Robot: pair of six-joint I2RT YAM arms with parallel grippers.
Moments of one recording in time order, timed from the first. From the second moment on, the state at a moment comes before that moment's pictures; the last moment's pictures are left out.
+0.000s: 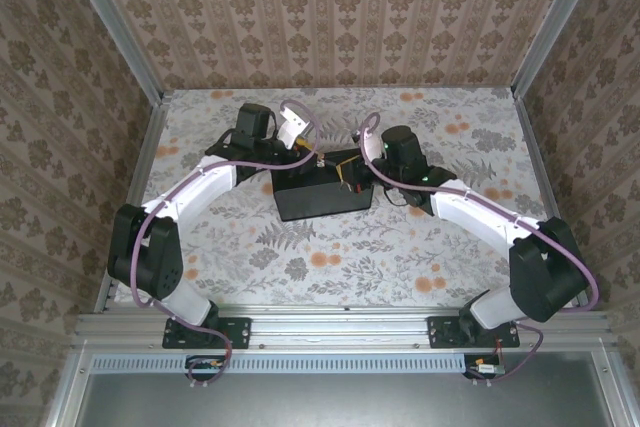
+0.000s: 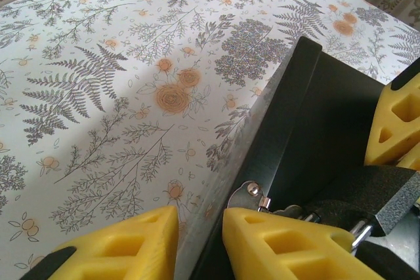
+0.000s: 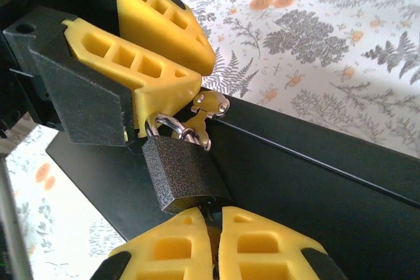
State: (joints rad) left arm -0.46 1.59 1.18 -0.28 0.59 0.19; right arm 0.52 1.47 0.99 -0.05 -0.39 0.27
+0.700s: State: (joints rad) left arm -0.47 1.53 1.19 -0.39 0.60 0.27; right arm 0.52 1.46 1.03 -0.15 -0.46 0.50
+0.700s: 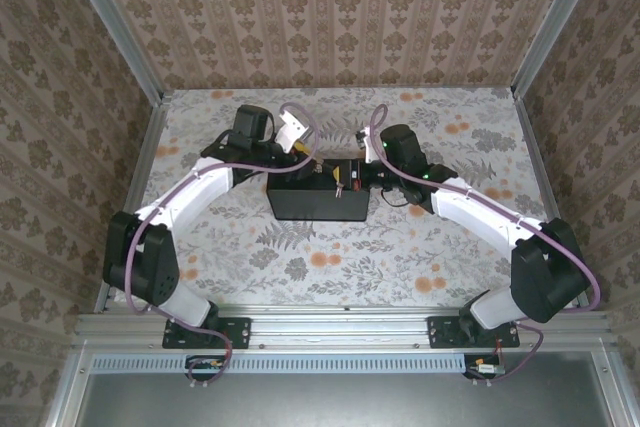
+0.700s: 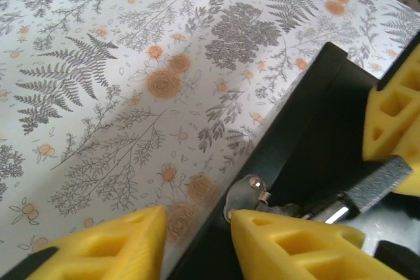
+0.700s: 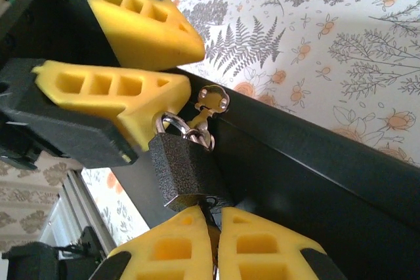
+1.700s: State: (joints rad) left arm -0.44 1.62 1.35 -0.49 0.93 0.73; right arm 0.53 1.47 1.07 -0.23 -0.46 0.26
